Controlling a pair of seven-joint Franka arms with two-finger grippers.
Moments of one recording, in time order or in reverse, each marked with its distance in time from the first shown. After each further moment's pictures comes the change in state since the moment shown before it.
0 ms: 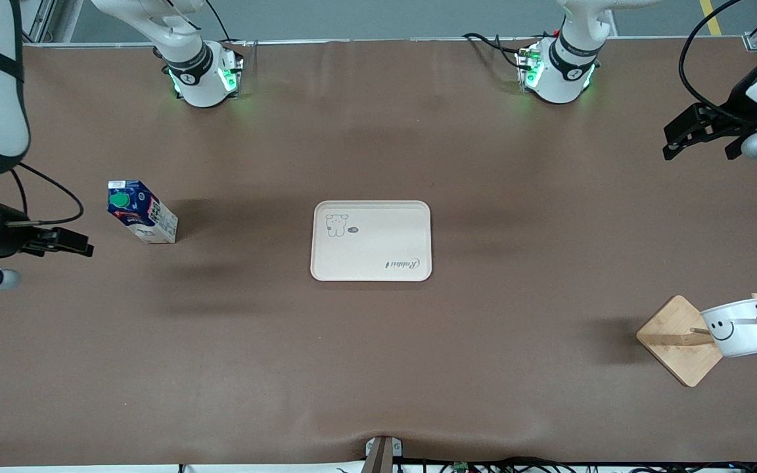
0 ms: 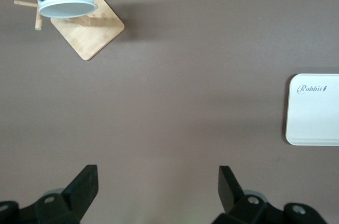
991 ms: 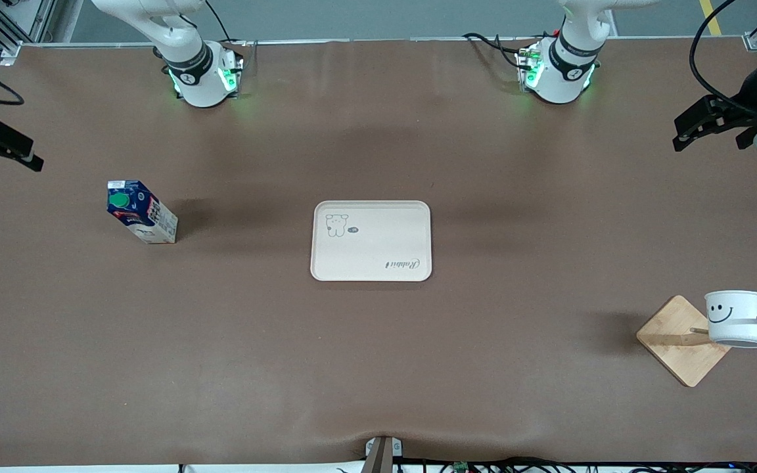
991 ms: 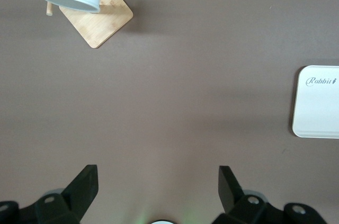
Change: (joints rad) left arm 0.000 -0.005 0.016 0.016 0.013 -0.062 0.000; right arm 0.002 -0.351 0.001 -0.135 -0.047 -0.172 -0.013
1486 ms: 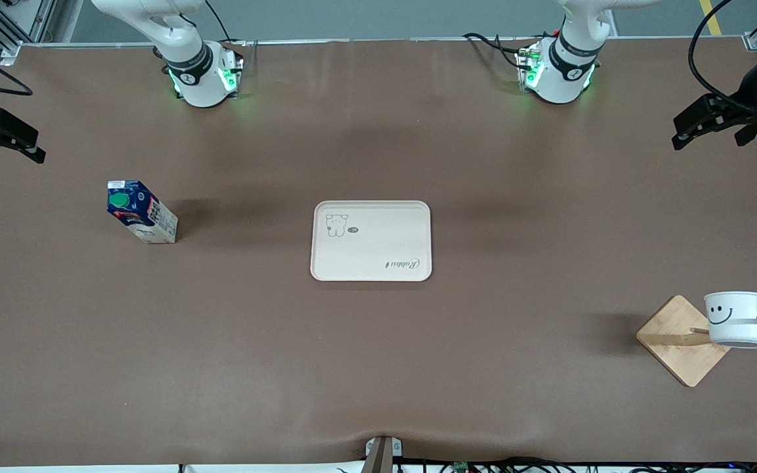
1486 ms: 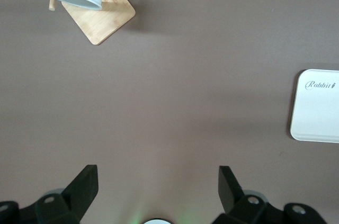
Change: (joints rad) left arm -0.001 -0.003 -0.001 0.000 0.000 -0.004 -0.035; right arm 0.013 -0.014 0.006 -0.007 -0.031 0.010 -0.019
